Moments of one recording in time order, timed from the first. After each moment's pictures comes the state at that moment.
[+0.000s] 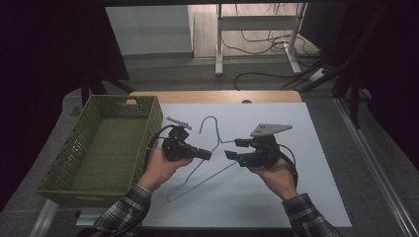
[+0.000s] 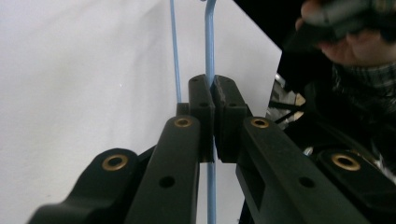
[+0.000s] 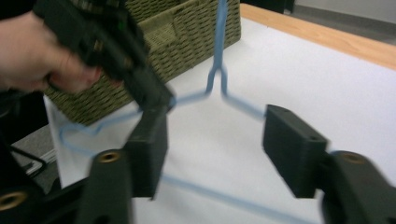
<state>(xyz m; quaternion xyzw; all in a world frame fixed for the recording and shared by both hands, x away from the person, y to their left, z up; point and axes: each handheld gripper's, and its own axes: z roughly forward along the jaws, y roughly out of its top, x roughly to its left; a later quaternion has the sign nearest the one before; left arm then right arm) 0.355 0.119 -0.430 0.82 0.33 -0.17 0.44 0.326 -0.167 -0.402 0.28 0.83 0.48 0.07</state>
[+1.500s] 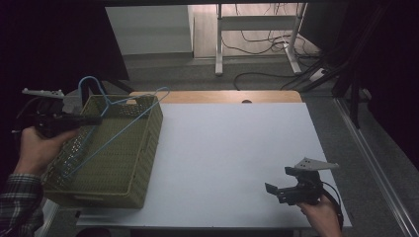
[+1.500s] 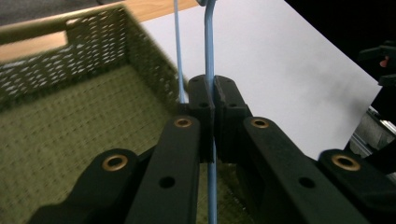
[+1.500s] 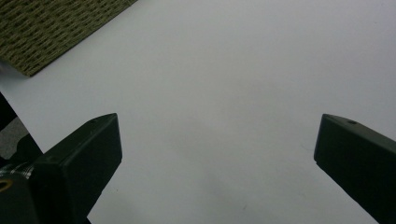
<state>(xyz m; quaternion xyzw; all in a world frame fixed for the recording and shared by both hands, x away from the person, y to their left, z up) 0.320 0.390 -0.340 0.78 0.44 0.05 0.44 0.262 -0.272 -0.449 0.40 0.80 0.43 0.10</state>
